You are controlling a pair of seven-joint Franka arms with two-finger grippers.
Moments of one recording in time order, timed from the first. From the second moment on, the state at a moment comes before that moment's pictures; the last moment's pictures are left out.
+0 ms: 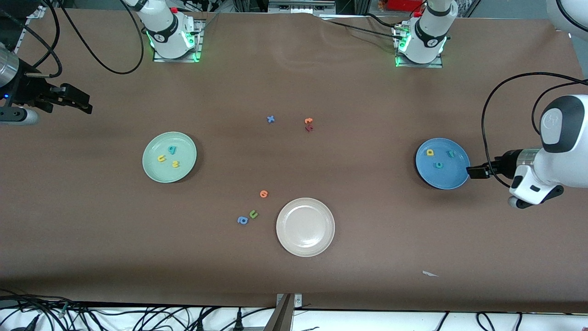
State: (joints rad) left arm 0.18 0.45 -0.11 -1.50 -0.01 1.62 -0.31; right arm 0.01 0.00 0.01 -1.64 -0.01 1.56 0.03
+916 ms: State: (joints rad) left arm 0.17 0.37 -0.09 -1.49 -0.01 1.62 -0.26; right arm 0.01 0.00 0.01 -1.64 -0.01 1.56 0.03
